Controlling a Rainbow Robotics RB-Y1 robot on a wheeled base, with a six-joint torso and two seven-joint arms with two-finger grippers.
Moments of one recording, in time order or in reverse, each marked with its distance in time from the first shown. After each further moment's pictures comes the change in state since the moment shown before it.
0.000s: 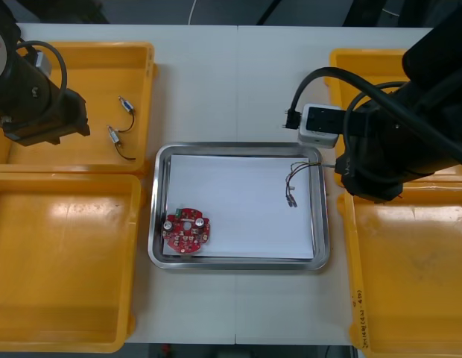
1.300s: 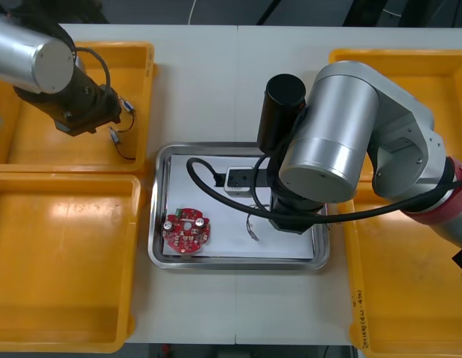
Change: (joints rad) right arm -0.082 0.257 0.428 0.313 0.321 -0.021 -0.008; left arm -0.150 -0.095 -0.202 0.410 -0.096 -0.339 0.017
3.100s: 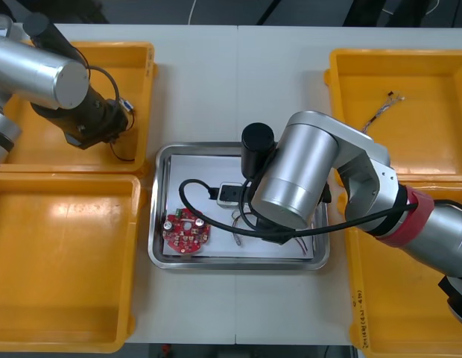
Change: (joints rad) right arm 0.058 0.059 0.112 0.153 0.167 -0.146 -0.016; left arm -0.001 -0.037 -0.033 0.109 -0.016 -0.065 0.047
